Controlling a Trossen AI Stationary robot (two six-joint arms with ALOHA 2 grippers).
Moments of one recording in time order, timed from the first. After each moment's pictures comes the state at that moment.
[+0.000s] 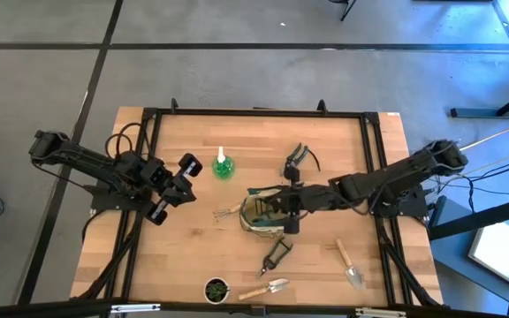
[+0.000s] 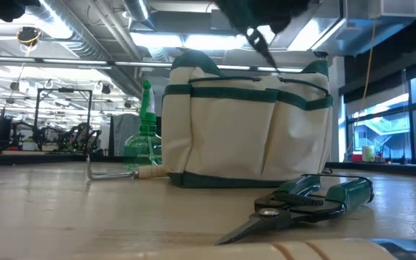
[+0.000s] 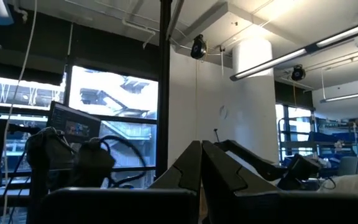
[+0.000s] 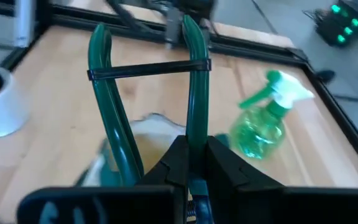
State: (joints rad) left arm -0.22 0.91 0.42 1.08 0.24 -0.17; right arm 0.31 1.46 1.00 -0.06 0.38 0.02
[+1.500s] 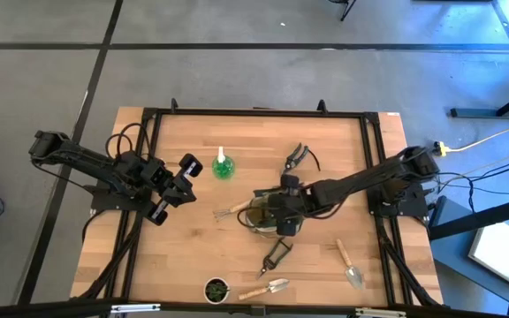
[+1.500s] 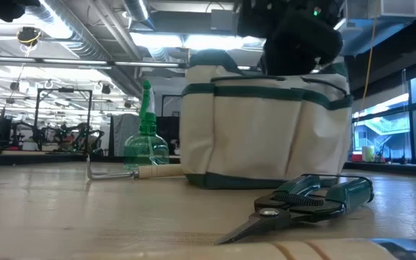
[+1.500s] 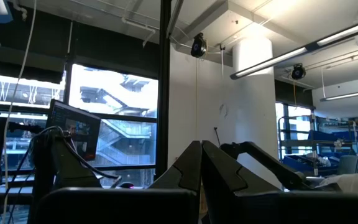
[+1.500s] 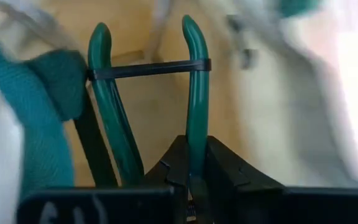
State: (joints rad) left arm -0.22 0.91 0.42 1.07 0.25 -0.17; right arm 0.29 1.76 1.21 -0.59 0.29 0.24
